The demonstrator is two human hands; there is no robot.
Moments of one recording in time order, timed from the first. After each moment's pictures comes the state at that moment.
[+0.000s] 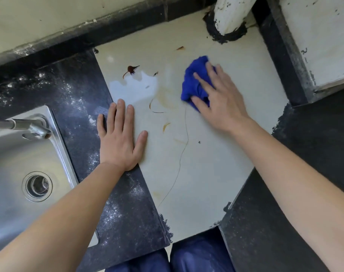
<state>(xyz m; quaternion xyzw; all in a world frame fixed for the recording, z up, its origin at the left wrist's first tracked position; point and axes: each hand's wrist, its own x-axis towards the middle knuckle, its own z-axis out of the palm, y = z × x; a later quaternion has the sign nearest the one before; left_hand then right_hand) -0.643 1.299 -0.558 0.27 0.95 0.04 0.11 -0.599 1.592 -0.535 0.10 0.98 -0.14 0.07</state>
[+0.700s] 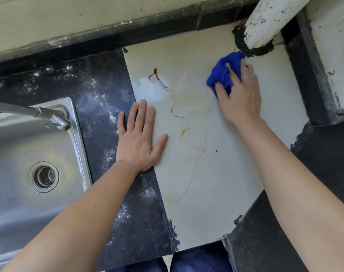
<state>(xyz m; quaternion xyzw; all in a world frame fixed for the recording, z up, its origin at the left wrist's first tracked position) -0.643 1.298 -0.559 0.28 0.95 0.04 0.10 -0.638 1.585 -0.535 0.24 0.96 -0.16 0.05</state>
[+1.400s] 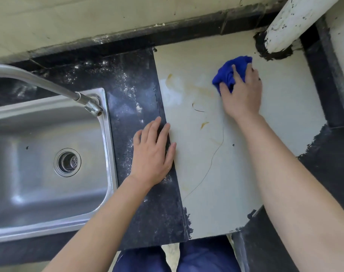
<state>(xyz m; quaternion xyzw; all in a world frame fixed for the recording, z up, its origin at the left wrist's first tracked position) -0.588 1.265 -0.530 0.24 0.96 0.12 0.03 -0.655 1.542 -0.538 0.24 0.96 -0.15 0.06</state>
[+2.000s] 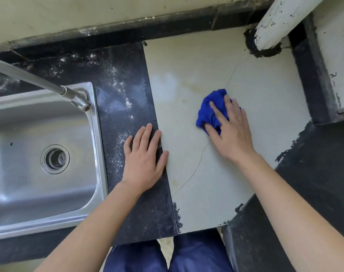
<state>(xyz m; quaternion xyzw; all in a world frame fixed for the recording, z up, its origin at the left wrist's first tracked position) -0.562 1.259 -0.547 0.21 0.97 0.10 0.10 -0.552 1.529 -0.539 0.12 0.98 -0.15 0.11</state>
